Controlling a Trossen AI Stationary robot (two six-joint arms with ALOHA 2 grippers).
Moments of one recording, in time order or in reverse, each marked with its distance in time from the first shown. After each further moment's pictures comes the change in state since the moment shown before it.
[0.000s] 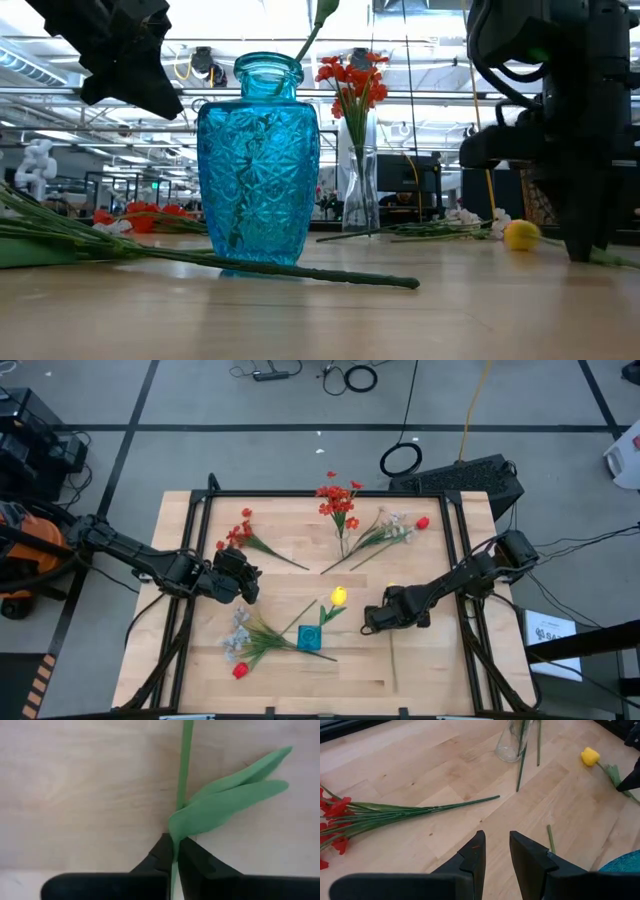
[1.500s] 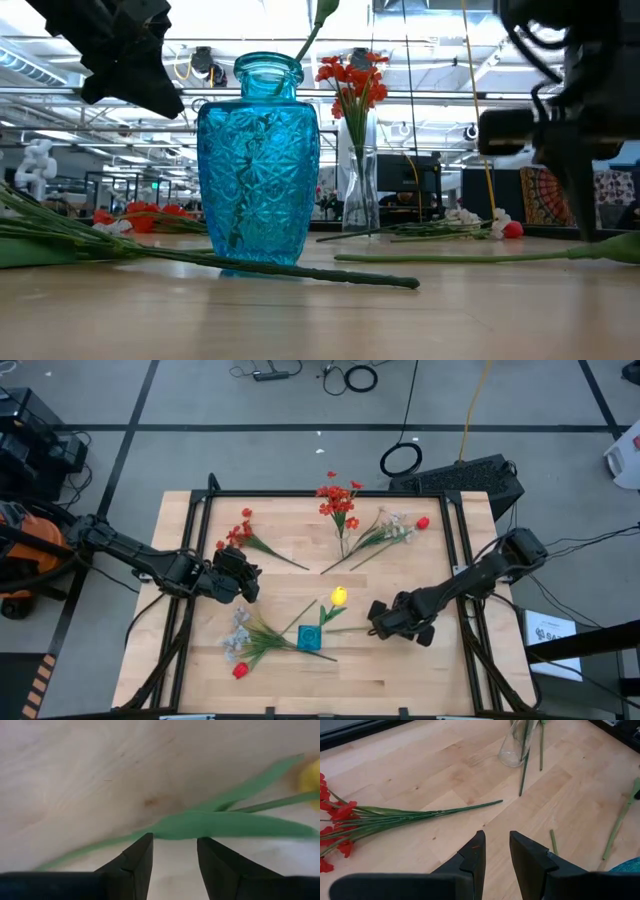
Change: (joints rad) left arm 0.000 0.000 0.000 -0.001 -0.027 0.000; right arm 0.073 -0.088 -0.003 0.071 -0.084 0.554
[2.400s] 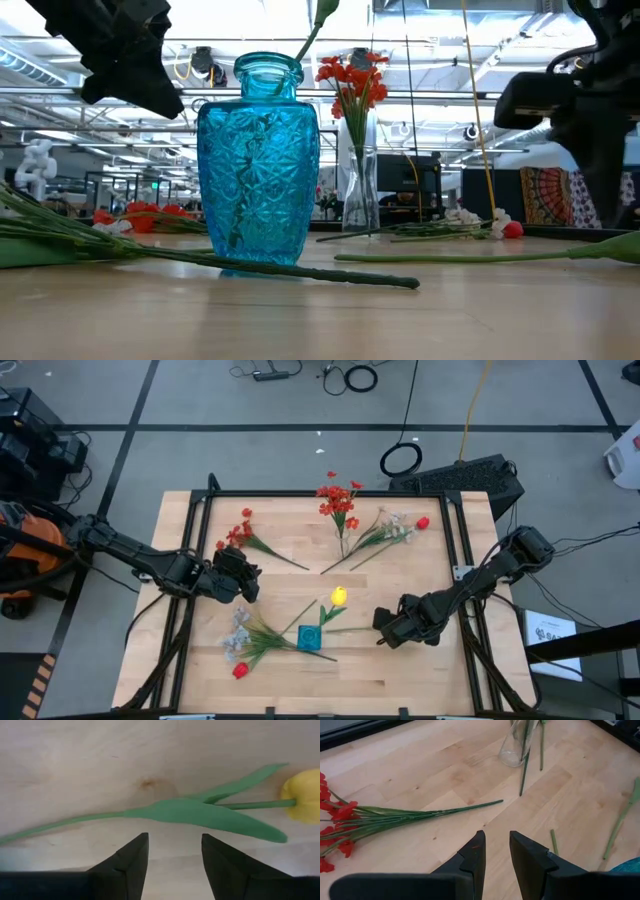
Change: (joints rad) left arm 0.000 0.000 0.000 -0.002 0.000 0.000; right arm 0.083 -0.068 0.000 -0.040 0.072 -0.101
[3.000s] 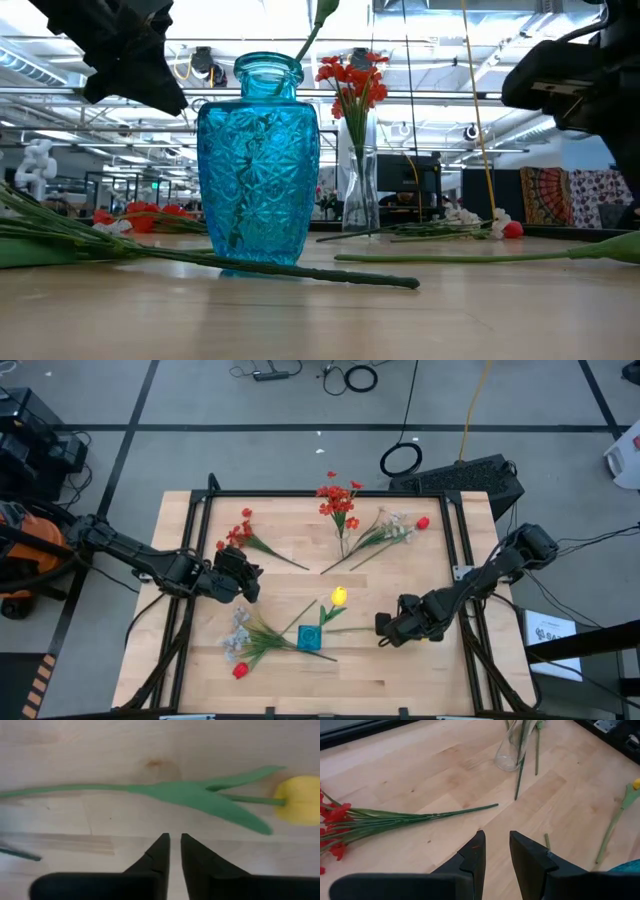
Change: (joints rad) left arm 0.000 0.000 0.000 0.029 -0.005 -0.001; right arm 0.005 -0.046 0.000 -0.004 -0.051 -0.180
